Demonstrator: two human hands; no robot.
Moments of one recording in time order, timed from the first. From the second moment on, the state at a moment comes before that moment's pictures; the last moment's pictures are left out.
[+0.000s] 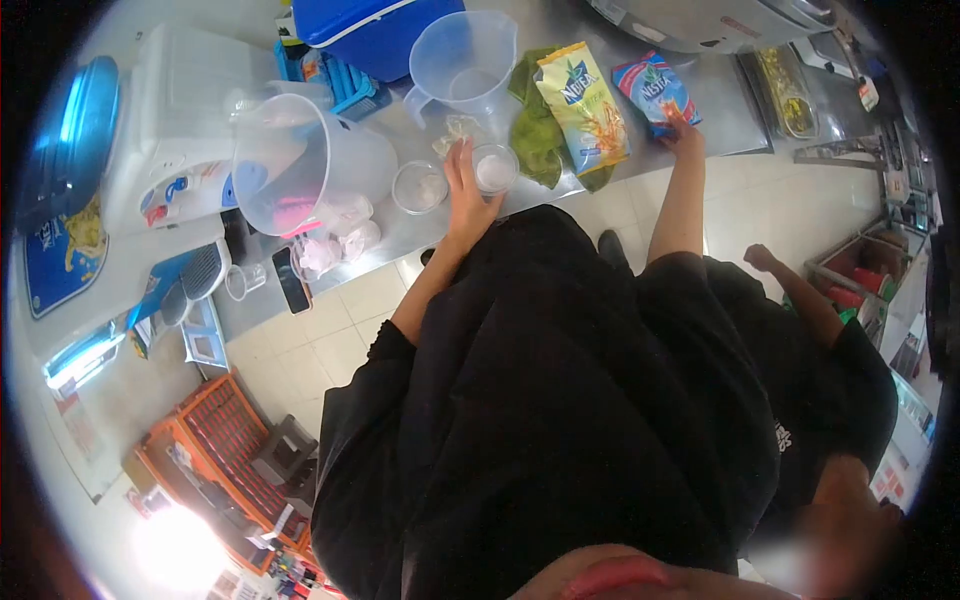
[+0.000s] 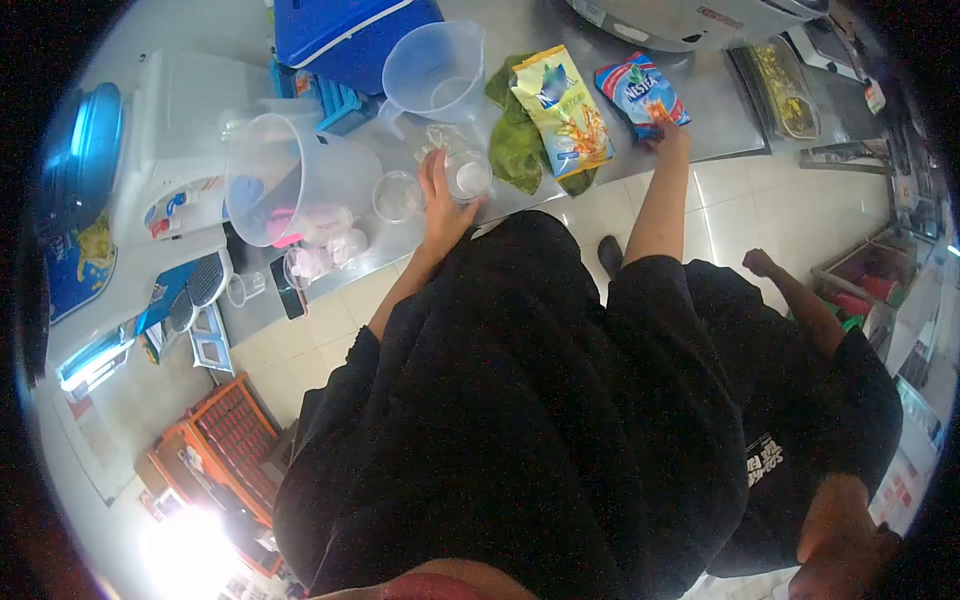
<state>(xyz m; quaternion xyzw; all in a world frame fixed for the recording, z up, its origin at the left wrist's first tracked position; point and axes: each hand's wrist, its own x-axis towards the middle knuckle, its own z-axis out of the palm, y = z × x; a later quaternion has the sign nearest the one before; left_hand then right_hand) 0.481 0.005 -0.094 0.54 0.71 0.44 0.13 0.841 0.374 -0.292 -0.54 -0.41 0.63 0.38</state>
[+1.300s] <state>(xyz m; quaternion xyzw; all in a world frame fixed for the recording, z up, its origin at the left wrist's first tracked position) 0.355 -0.108 -0.103 0.73 0.62 0.29 0.01 0.558 0.009 -0.038 -0.47 -0.73 0.19 0.46</state>
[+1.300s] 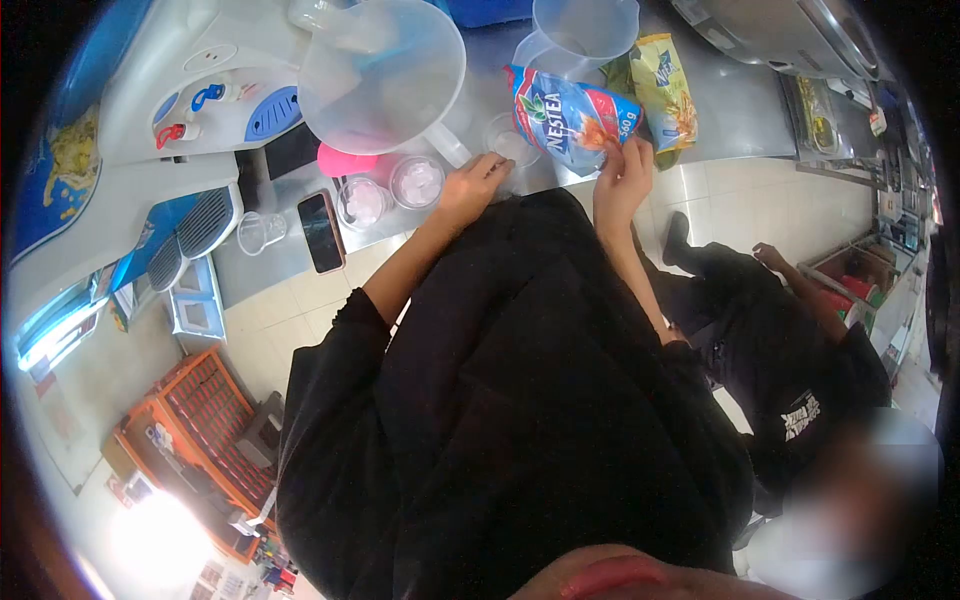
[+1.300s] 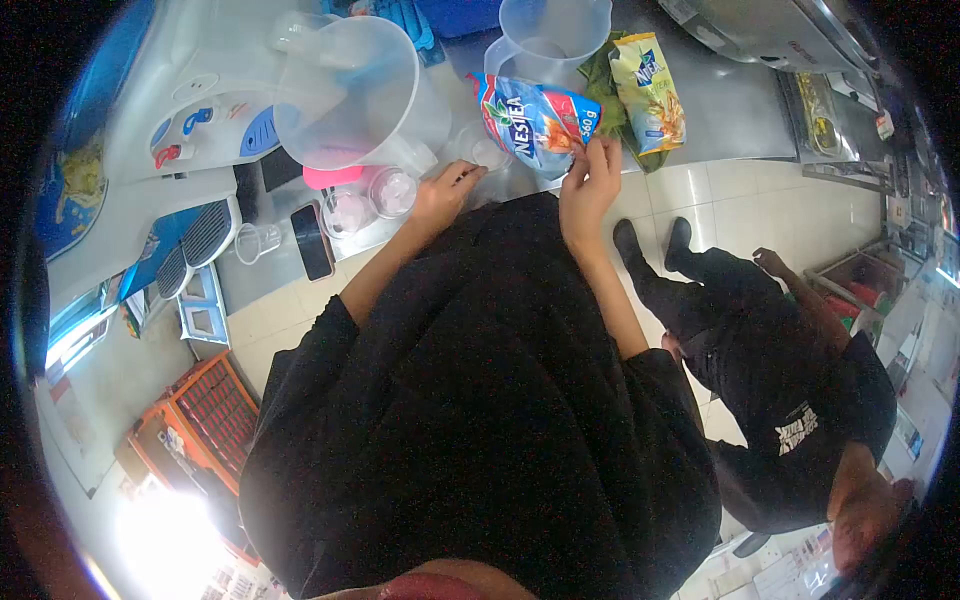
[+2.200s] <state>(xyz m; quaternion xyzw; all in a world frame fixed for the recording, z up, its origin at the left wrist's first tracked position) 0.377 -0.089 -0.089 0.74 0.59 0.32 -0.03 0.580 0.032 -0.033 -0.48 -0.68 0.27 0.48</state>
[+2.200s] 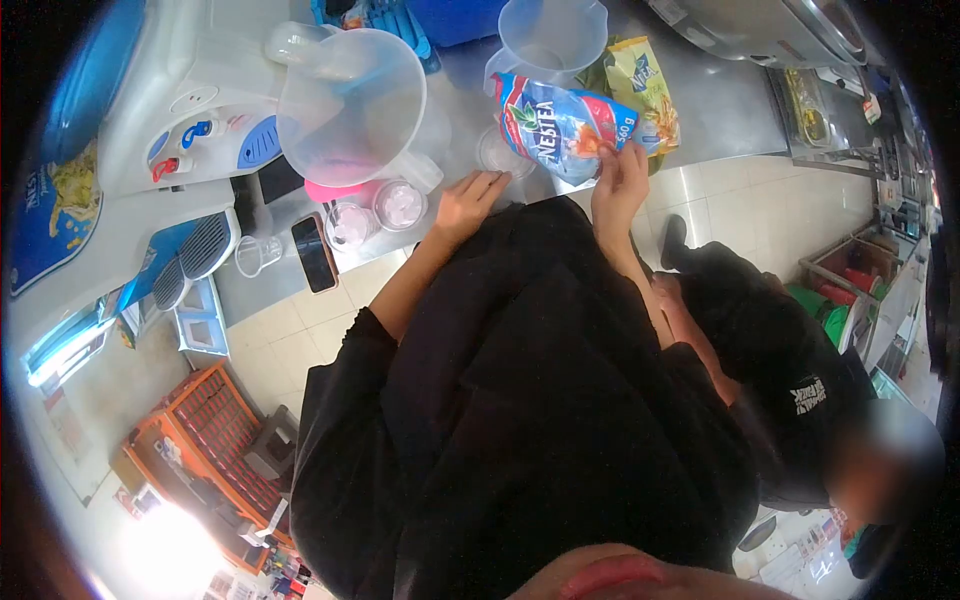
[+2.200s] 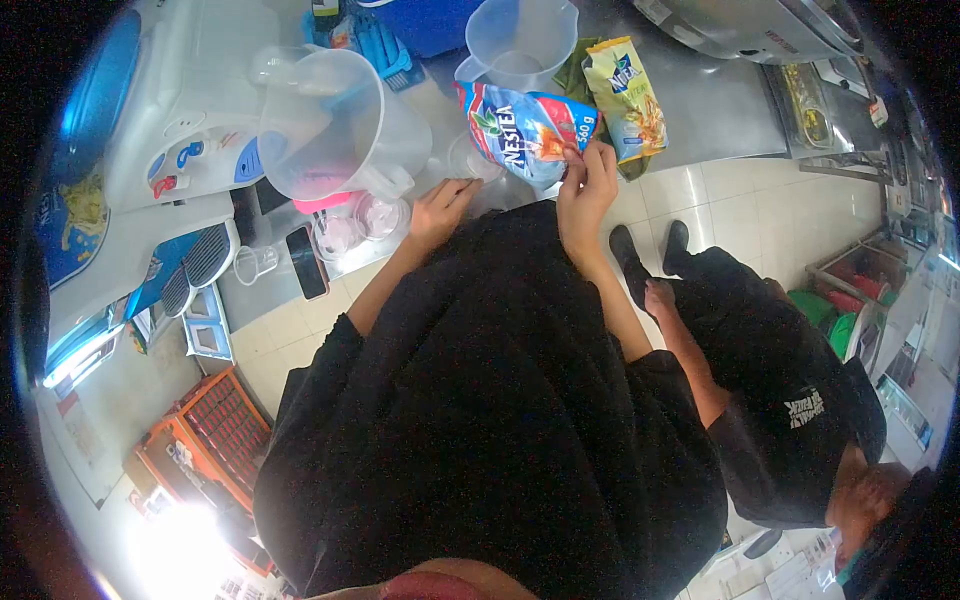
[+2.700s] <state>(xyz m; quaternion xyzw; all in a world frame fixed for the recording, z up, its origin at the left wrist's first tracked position) 0.404 -0.093 -0.068 0.68 0.65 0.34 -0.02 0.616 0.073 -0.045 -0.48 -0.25 0.77 0.34</state>
